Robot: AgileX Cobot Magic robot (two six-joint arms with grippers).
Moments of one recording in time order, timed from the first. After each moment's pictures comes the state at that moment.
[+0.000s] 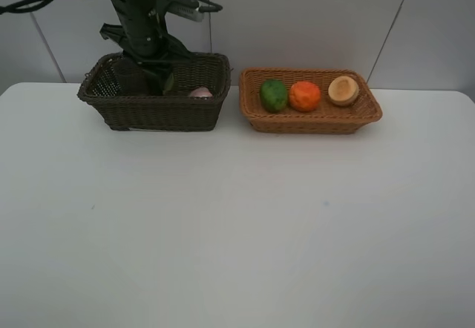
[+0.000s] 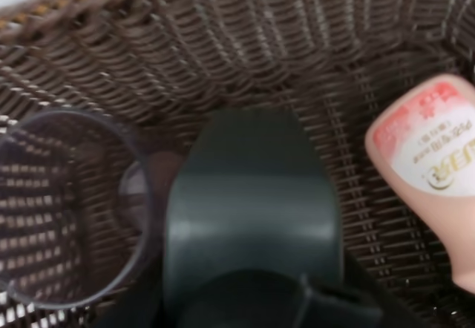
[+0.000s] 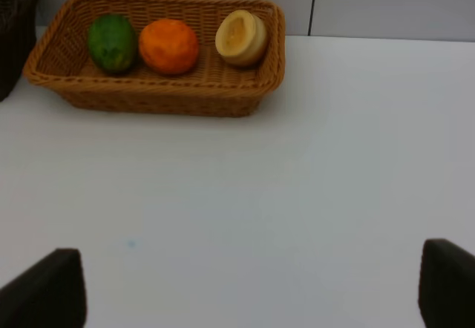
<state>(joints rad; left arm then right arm) -0.40 2.18 -1.76 0.42 0.73 -0.36 0.00 0.00 -0.52 0.02 1.06 -0.04</state>
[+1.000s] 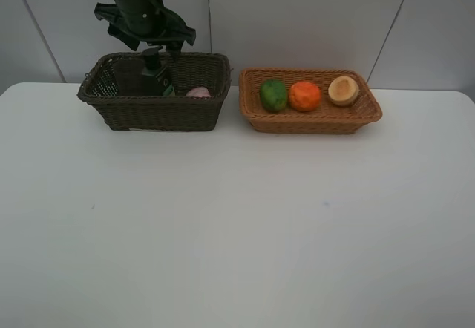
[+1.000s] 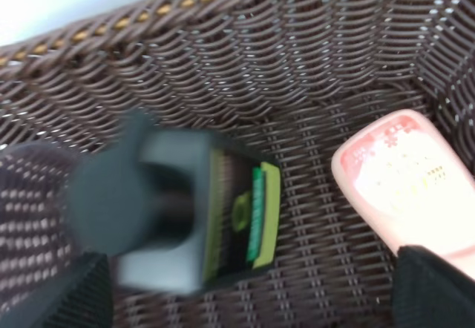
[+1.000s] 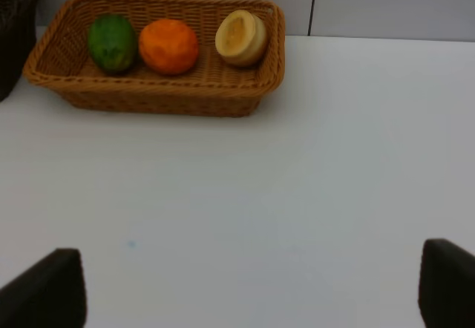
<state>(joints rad) -0.40 2.11 -1.81 0.37 0.77 -0.35 0.00 0.00 -0.52 0.02 1.06 -0.04</state>
